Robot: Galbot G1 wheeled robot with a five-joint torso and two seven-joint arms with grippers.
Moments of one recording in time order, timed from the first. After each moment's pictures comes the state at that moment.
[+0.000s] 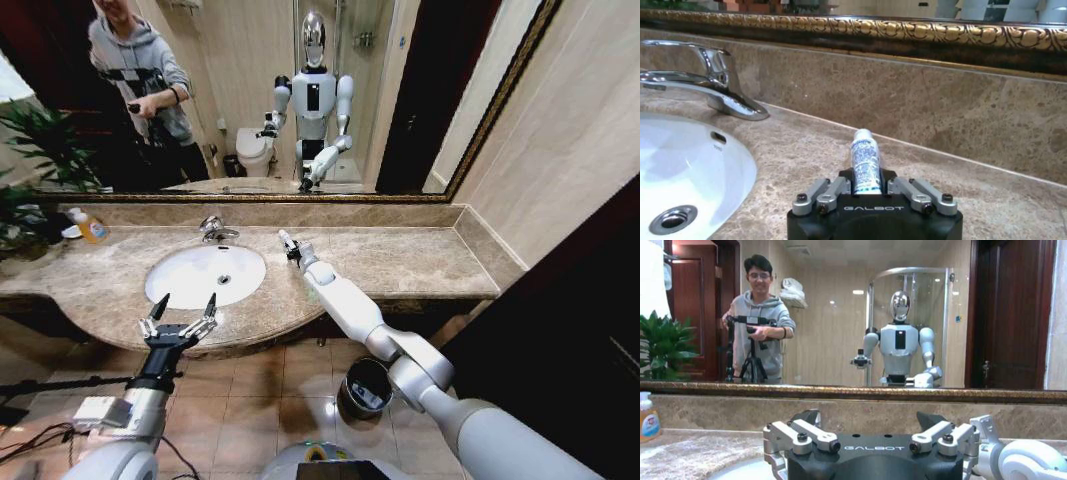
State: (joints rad) left arm 1.84 -1.36 -0.82 -2.47 -0.37 0.04 0.05; right arm -0.28 1.61 -0.18 0.82 0.34 -0.14 0.09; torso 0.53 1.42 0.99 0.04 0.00
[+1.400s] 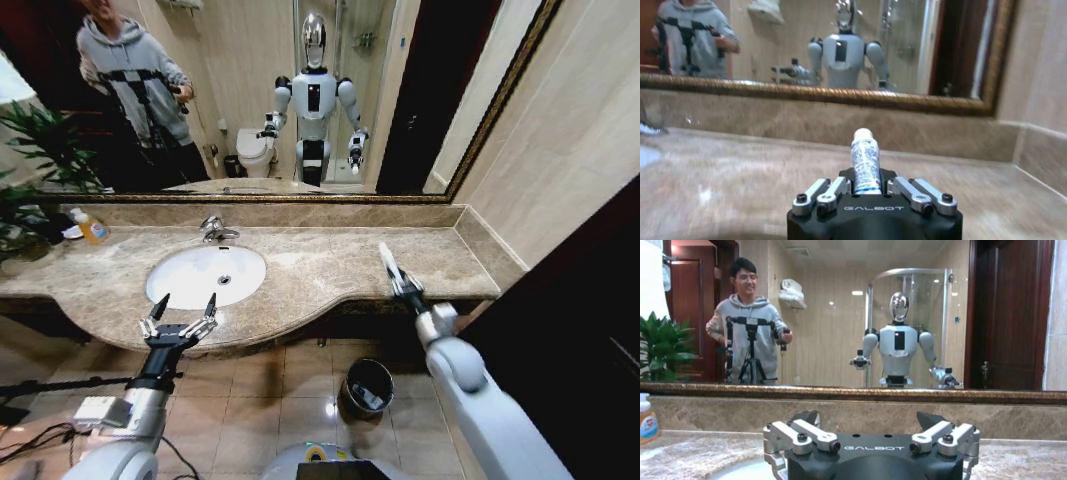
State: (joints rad) left arm 1.84 -1.36 -0.82 -2.47 -0.37 0.04 0.05; right arm -1.52 1.16 0.61 2.06 0.33 -0.05 0.04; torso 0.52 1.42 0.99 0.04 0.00
